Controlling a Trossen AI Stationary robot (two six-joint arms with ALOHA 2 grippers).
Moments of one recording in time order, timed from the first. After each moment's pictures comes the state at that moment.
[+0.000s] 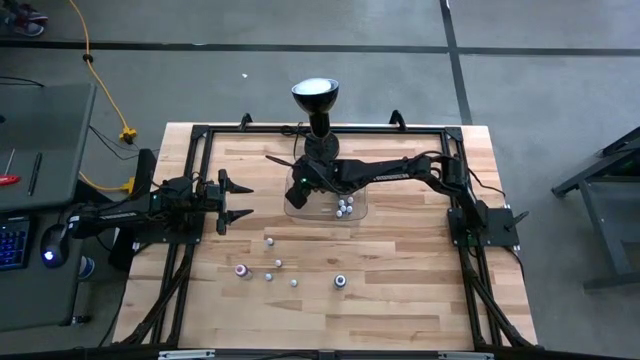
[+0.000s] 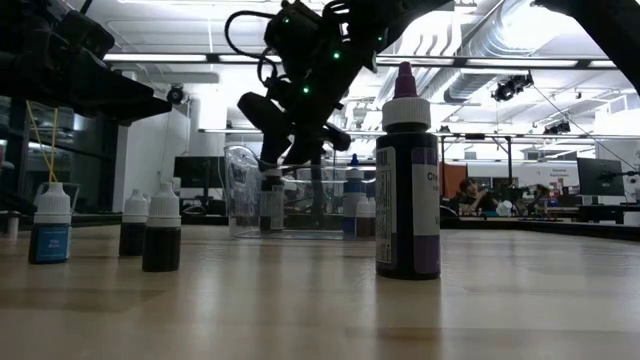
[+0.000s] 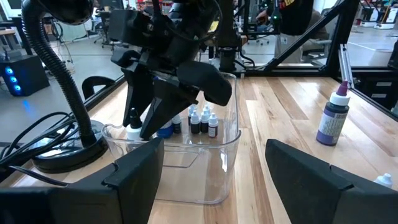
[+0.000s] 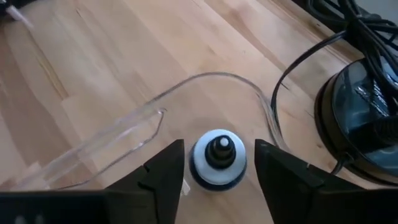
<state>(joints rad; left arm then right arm) 0.14 0.02 0.08 -0.13 0.04 0.05 -0.14 2.12 1.66 -0.38 0.31 0.44</state>
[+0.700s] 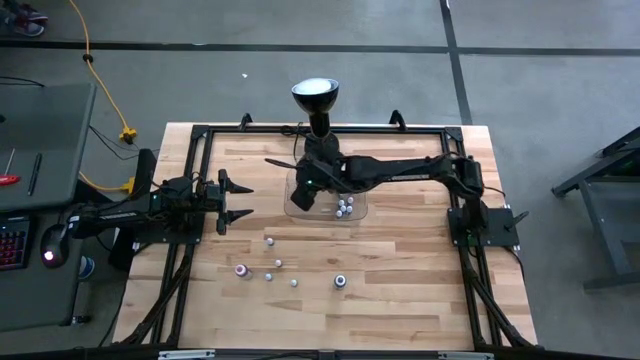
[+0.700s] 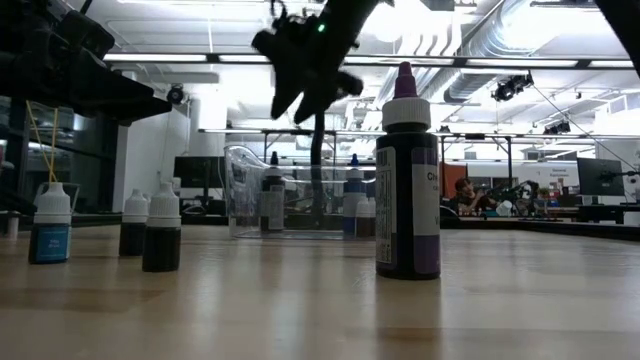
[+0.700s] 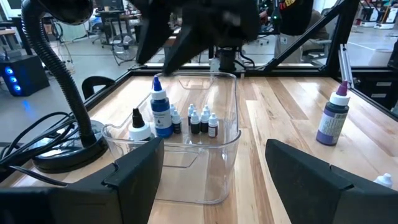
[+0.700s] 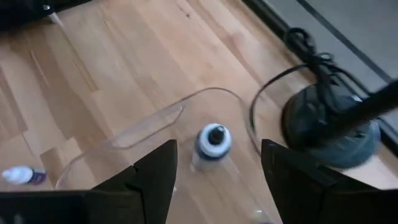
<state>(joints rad) 0.14 0.02 0.08 -0.13 0.04 0.05 -0.06 2.00 1.78 -0.65 0.40 0.39</state>
